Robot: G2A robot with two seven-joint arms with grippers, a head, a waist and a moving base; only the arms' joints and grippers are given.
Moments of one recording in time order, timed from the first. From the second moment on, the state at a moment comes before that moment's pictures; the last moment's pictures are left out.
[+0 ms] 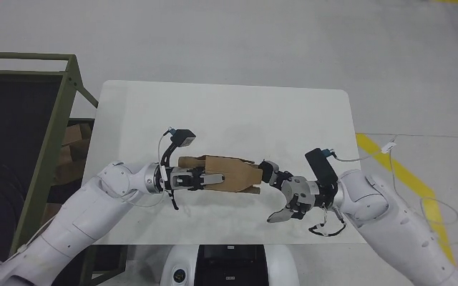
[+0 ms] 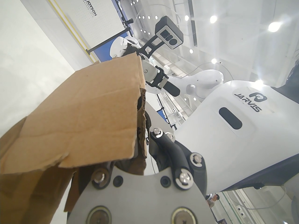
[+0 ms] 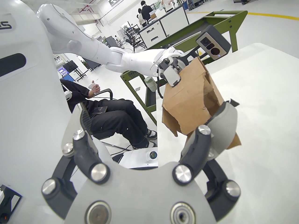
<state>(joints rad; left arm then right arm) 1.21 -0.75 -0.95 -1.68 -0.66 -0.72 -0.96 -1.24 -0.84 0.99 -1.84 -0.11 -1.01 0.46</state>
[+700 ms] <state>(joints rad) 1.21 -0.79 -0.97 -1.67 -0.65 -0.69 -1.00 -1.22 -0.84 0.98 -1.95 -0.24 -1.01 0.40</state>
